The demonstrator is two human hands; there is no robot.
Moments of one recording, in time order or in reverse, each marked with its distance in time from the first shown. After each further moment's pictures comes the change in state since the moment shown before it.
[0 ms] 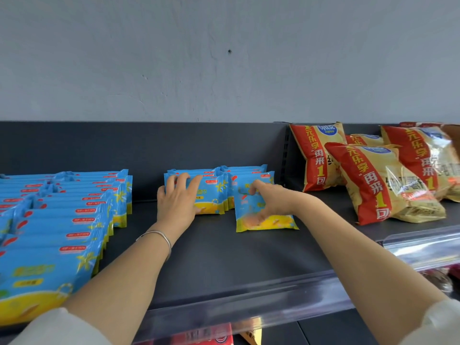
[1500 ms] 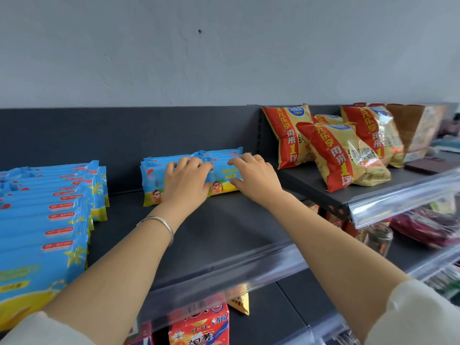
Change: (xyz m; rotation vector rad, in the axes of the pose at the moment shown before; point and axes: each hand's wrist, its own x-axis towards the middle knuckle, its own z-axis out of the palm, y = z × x) left_hand -0.004 0.038 -0.036 -0.157 0.057 0.251; right_hand -0.027 -0.039 0.022 -0.255 0.583 0.099
